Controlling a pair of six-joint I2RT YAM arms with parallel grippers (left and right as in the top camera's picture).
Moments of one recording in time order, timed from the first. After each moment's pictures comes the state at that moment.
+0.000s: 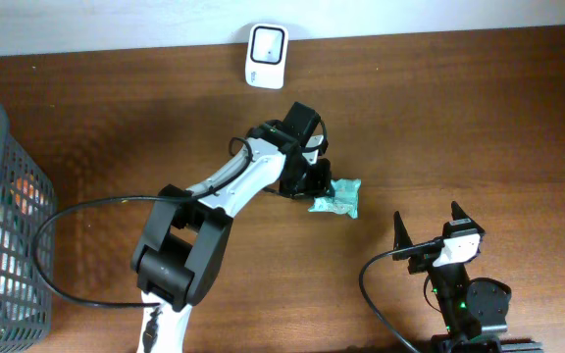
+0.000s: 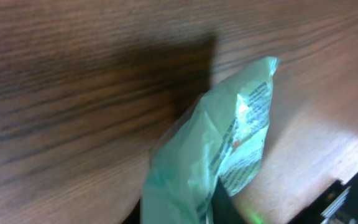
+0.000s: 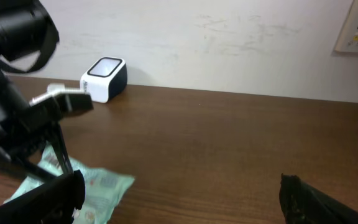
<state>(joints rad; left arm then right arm) -0.59 2.17 1.61 -0.75 0.48 -0.48 0.00 0.02 0.01 -0.06 -0.12 -0.02</state>
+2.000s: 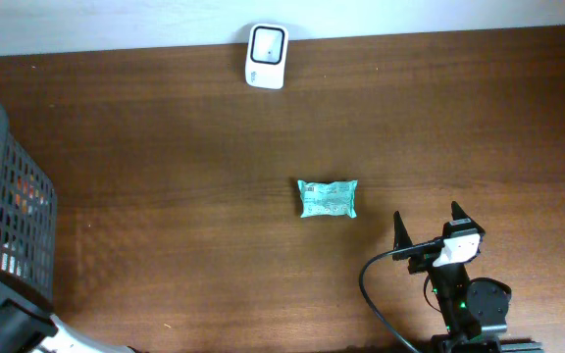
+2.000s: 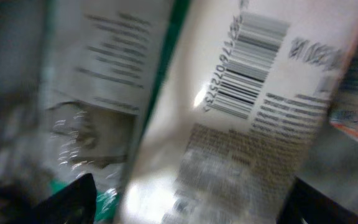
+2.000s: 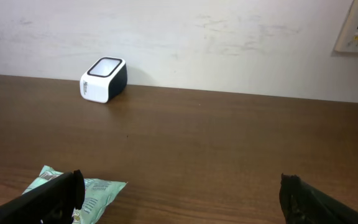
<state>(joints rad) 0.83 1.97 1.45 -0.78 -0.12 0.23 0.00 0.02 0.01 -0.06 -0.12 -0.02</state>
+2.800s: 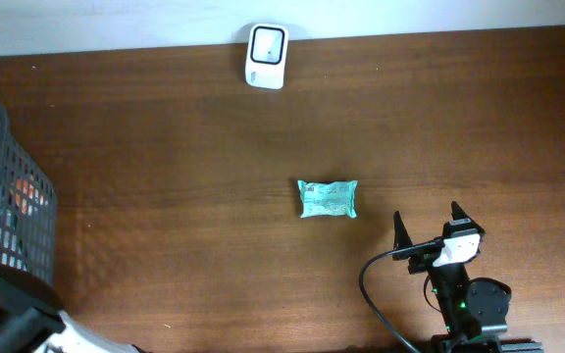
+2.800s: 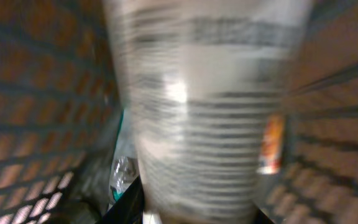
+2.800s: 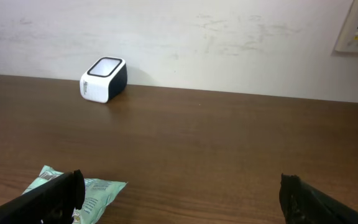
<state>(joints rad) 0.73 1.95 2.01 -1.12 -0.10 0.16 0.00 0.02 0.01 -0.06 -0.12 -0.02</state>
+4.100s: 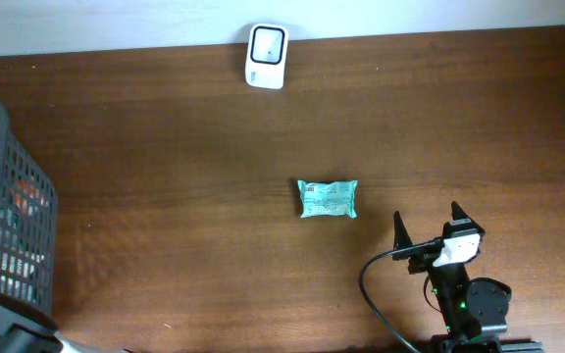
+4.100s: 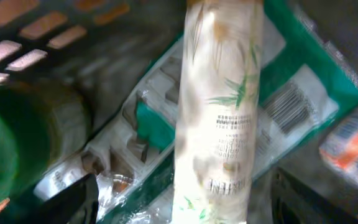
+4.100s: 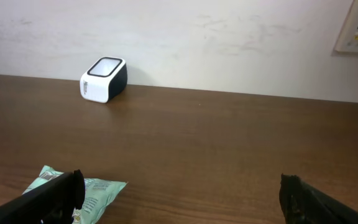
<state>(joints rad) 0.94 1.87 1.54 -0.95 -0.10 -0.22 0.00 0.02 0.01 -0.06 -0.12 -0.02</state>
